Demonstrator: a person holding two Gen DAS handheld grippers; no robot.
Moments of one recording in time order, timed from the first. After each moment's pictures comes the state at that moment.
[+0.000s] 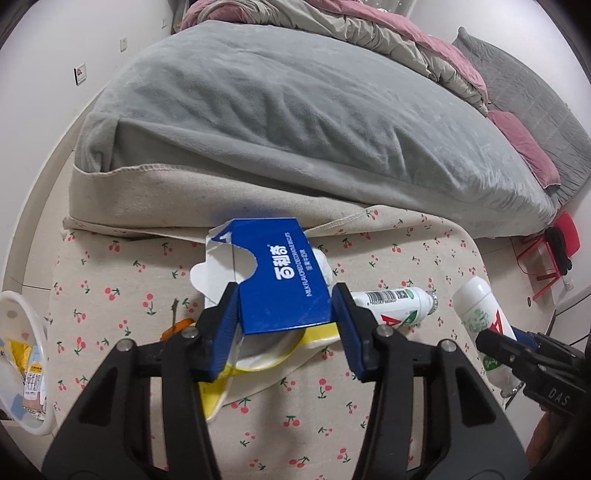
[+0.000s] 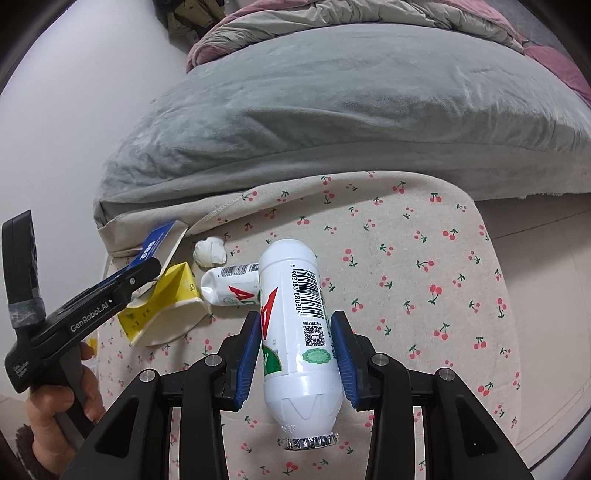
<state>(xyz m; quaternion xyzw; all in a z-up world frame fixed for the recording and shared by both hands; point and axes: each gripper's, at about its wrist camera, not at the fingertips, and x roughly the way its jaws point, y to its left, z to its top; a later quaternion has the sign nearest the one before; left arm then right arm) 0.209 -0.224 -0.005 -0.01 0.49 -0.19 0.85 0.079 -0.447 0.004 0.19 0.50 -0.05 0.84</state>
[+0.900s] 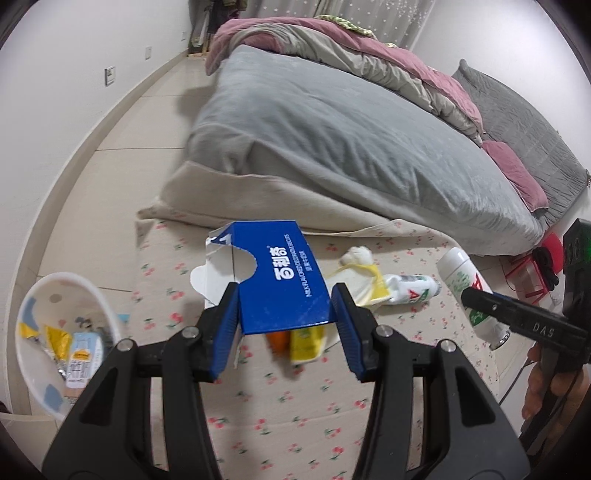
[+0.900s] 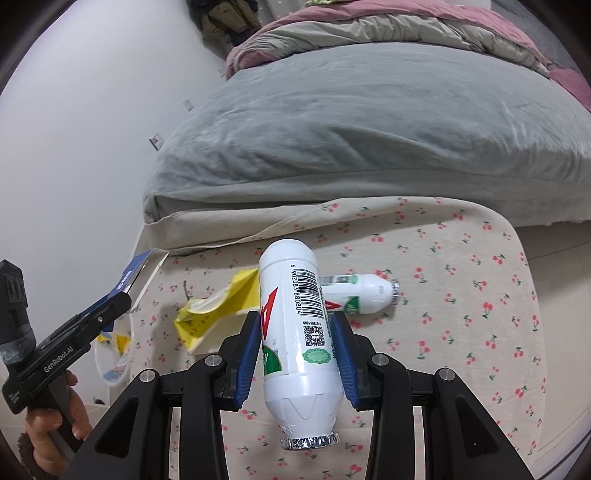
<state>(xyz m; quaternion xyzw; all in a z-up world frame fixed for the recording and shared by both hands) 0.182 -0.121 0.023 -0.05 0.46 -0.19 0.87 0.093 -0.381 0.033 0.17 0.47 0.00 0.86</state>
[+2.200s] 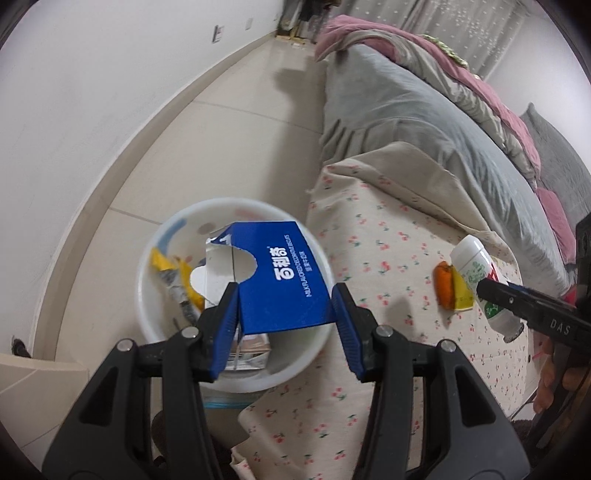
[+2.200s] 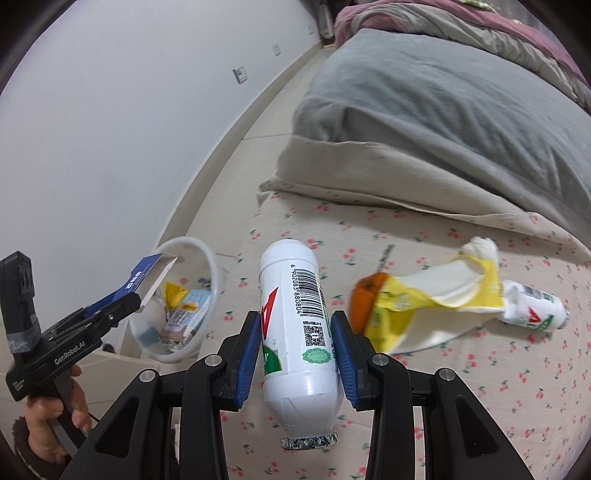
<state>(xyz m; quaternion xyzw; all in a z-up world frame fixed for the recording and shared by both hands) 0.158 0.068 -0.019 -0.12 0.50 -0.07 0.86 0.141 -0.177 0.006 0.08 0.51 0.11 0.85</state>
